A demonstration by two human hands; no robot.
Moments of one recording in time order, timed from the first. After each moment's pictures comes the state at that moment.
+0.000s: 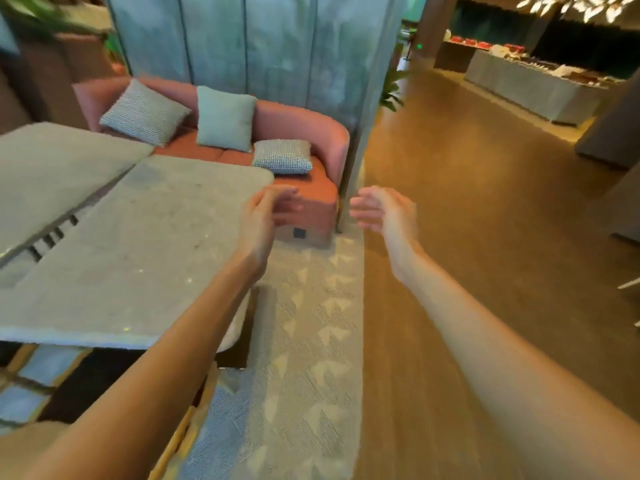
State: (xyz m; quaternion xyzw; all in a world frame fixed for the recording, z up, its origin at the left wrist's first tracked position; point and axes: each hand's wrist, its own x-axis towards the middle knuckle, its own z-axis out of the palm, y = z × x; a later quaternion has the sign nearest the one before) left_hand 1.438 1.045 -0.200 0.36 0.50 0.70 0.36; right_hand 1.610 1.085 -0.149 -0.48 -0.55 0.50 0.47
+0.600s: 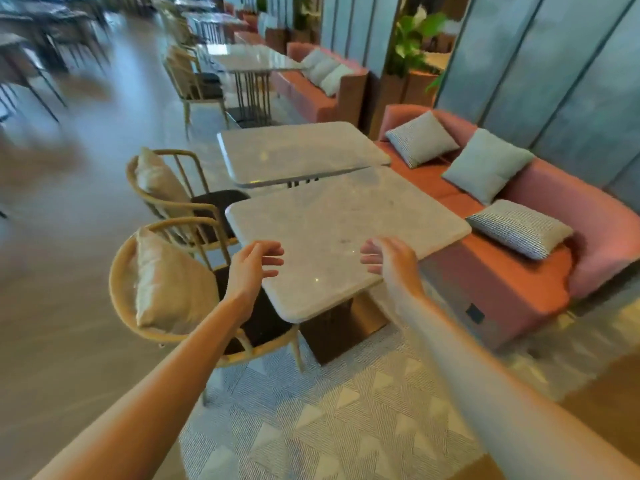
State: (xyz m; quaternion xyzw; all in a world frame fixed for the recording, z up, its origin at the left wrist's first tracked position) left_hand 1.492 1.008 -0.270 -0.03 0.71 0.70 0.03; right_hand 1.545 1.225 -0.229 -0.22 -0.73 0.63 0.11
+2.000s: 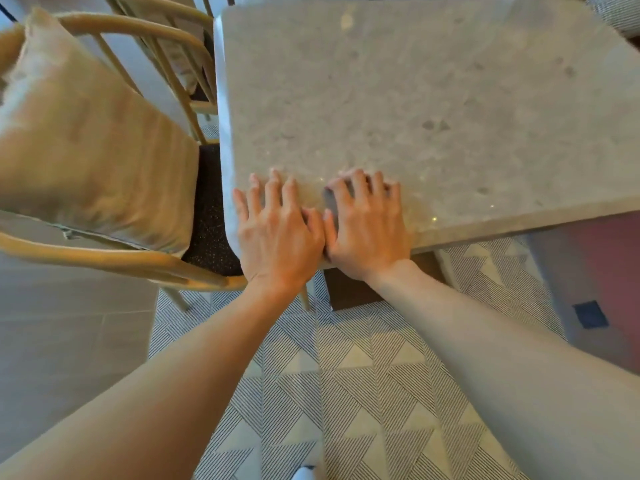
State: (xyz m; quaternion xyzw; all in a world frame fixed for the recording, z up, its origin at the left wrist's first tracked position) left_hand 1.348 1.141 -0.604 -0.11 0.97 0.13 -0.18; right_hand 1.317 1.262 -0.601 0.20 -0.96 0.07 0.17
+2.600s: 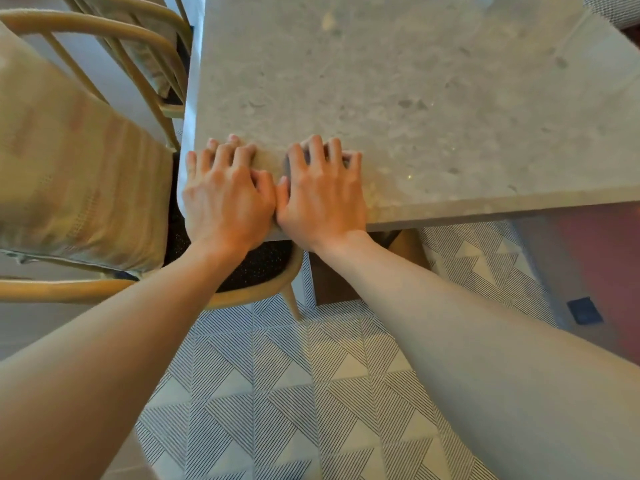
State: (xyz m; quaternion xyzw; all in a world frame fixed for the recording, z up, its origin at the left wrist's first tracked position) left_hand 1.283 1.103 -0.606 -0.09 0.97 0.15 -0.19; right_hand 1.260 1.223 -0.606 0.16 -0.97 0.06 0.19
